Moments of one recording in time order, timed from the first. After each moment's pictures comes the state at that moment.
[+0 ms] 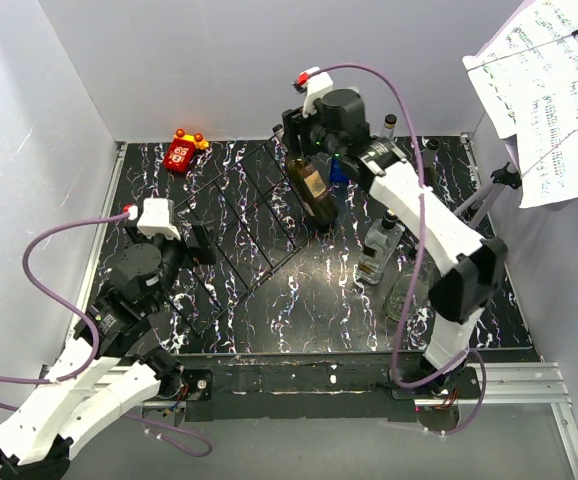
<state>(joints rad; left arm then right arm) -0.67 0.63 0.89 -0.42 -0.52 -0.20 0.64 1.75 1.89 -0.40 -0.01 0.05</state>
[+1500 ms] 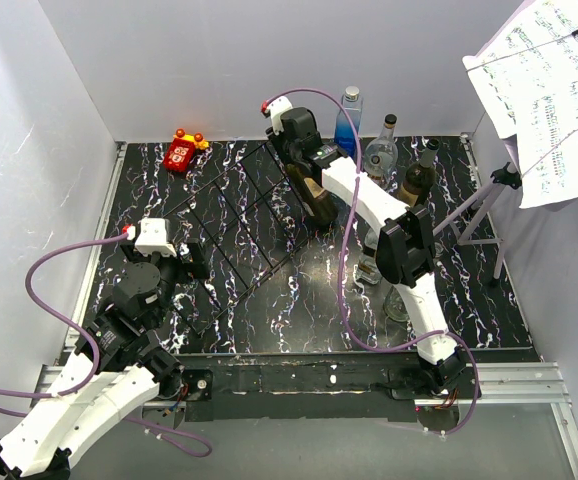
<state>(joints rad) -0.67 0.47 0.71 -0.43 -0.59 -0.17 0.65 2.29 2.22 -0.36 0.20 -0.18</state>
